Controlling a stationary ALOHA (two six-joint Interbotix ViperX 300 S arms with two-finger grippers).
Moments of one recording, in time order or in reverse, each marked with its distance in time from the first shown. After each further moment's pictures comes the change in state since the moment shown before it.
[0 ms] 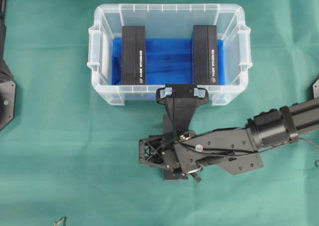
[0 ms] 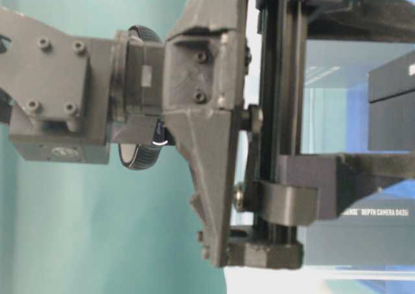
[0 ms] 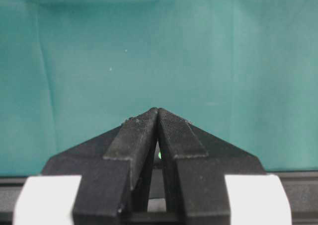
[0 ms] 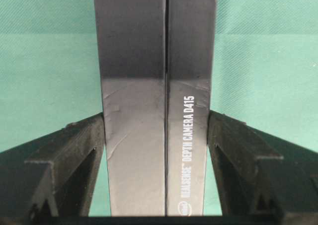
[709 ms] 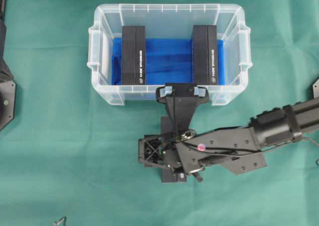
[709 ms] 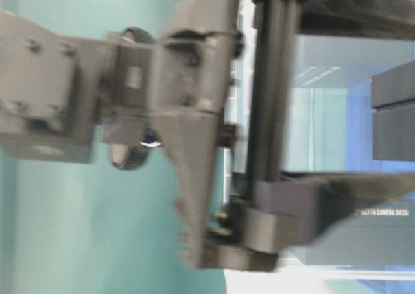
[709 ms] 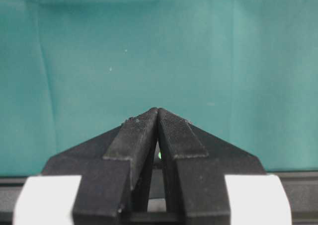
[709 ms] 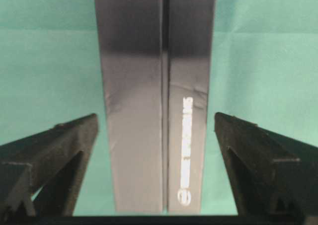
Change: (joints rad) left arm -0.002 0.000 0.000 -0.002 0.000 0.000; right arm 0.000 -0.028 -0.011 -0.006 0.014 -0.005
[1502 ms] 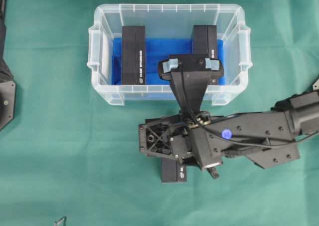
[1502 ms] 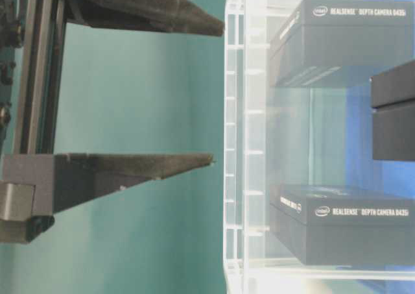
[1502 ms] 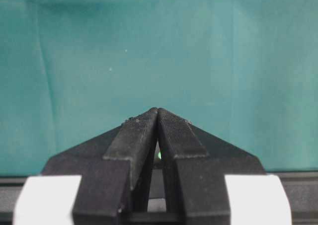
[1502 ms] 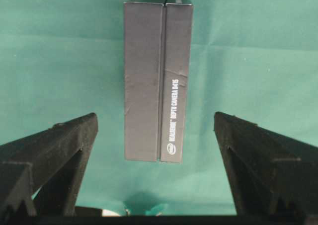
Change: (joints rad) left arm 0.002 0.000 0.000 0.002 0.000 -0.003; right arm -0.014 -0.072 -0.198 -0.057 0.296 -0.091
